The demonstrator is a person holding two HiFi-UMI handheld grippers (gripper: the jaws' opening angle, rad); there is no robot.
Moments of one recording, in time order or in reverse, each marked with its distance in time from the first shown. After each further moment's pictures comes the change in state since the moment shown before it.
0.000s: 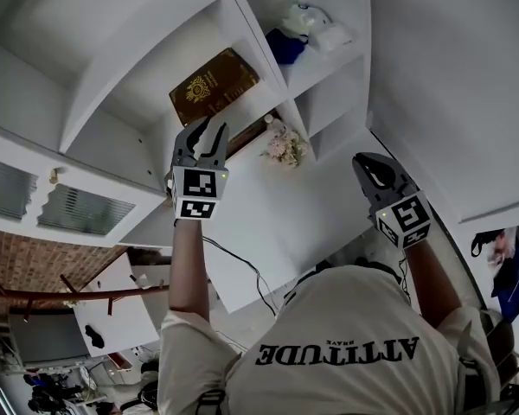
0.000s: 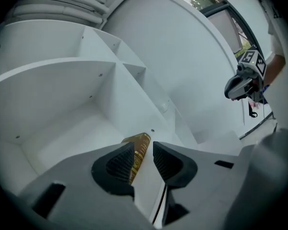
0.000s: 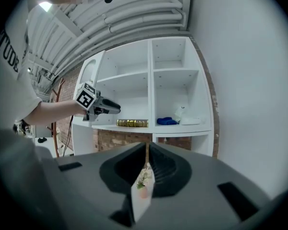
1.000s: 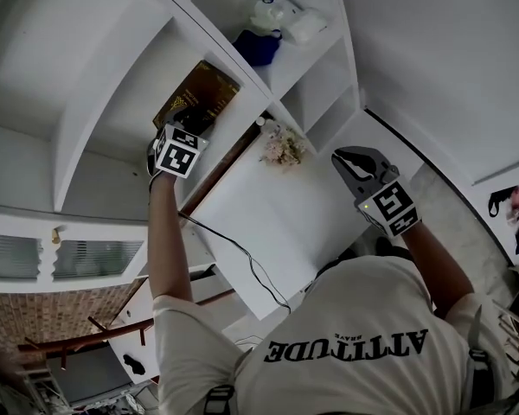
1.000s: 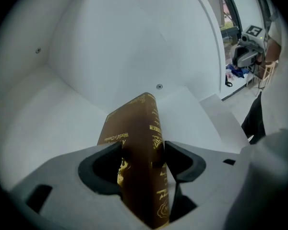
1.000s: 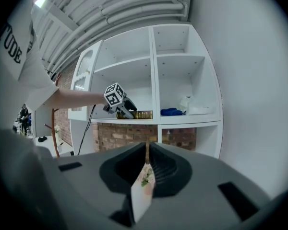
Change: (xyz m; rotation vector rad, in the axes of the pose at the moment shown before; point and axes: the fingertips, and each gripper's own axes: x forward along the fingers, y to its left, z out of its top) left arm 0.122 0.034 -0.089 0.220 0.350 -0.324; right arm 0.043 0.020 -0.026 0.011 0.080 0.010
